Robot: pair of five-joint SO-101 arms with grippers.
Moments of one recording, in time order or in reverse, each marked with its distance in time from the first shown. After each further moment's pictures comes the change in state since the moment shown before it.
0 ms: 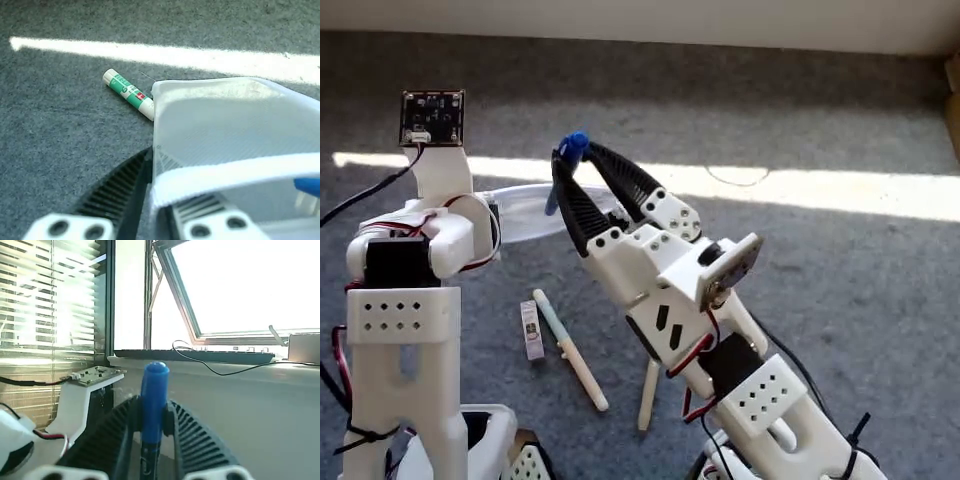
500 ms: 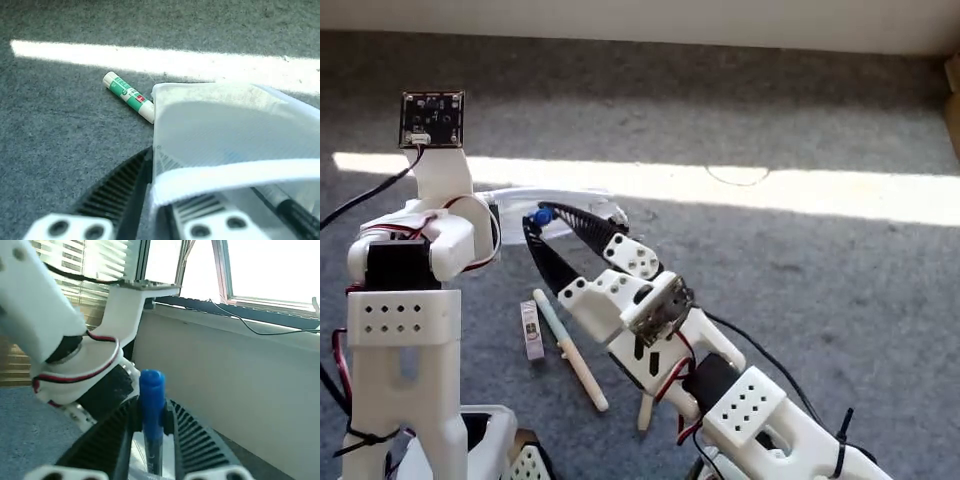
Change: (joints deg) left arm 0.0 0.0 1.2 -1.8 0.0; right arm -7.6 0.0 11.4 -1.1 11.3
